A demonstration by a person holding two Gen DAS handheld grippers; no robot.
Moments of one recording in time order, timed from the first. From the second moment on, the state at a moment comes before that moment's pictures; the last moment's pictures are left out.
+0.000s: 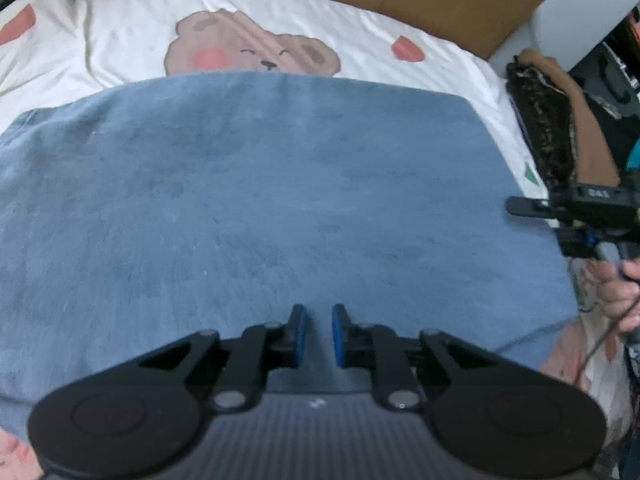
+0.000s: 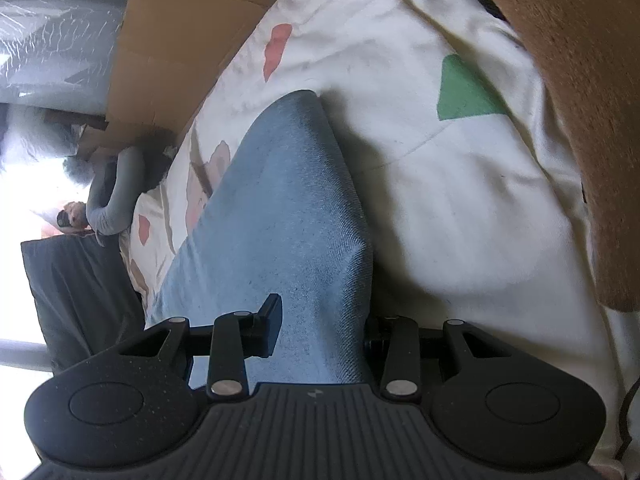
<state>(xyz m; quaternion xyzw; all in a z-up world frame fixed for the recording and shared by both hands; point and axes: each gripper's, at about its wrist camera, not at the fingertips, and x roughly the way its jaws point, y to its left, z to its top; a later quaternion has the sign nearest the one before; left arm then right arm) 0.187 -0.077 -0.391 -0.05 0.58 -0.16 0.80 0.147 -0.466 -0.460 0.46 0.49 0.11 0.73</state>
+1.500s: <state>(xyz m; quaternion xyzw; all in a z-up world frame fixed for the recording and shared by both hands) 0.241 -0.073 -0.395 -0.08 0.53 -0.15 0.83 0.152 -0.451 -0.410 0.44 0.47 0.12 0.75</state>
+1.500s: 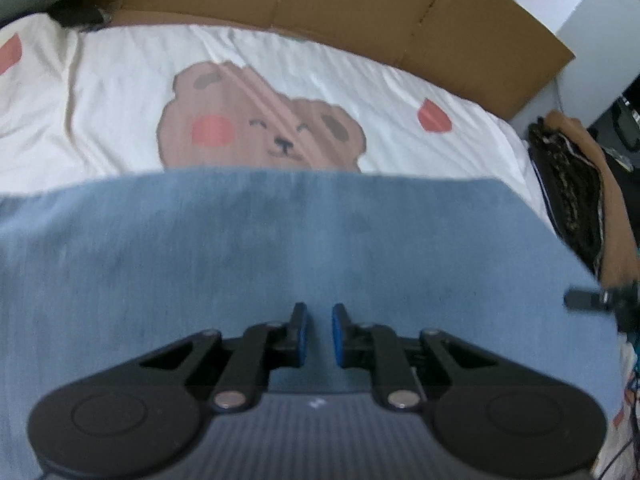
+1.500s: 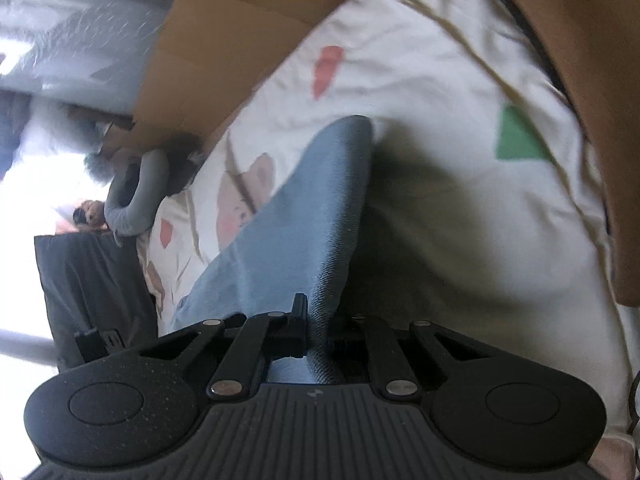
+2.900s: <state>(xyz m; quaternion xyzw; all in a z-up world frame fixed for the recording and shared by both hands) 0.117 0.076 -0.349 -0.34 0.36 -0.06 0.87 0.248 -0.157 -0.209 0.13 0.58 0.16 0.79</state>
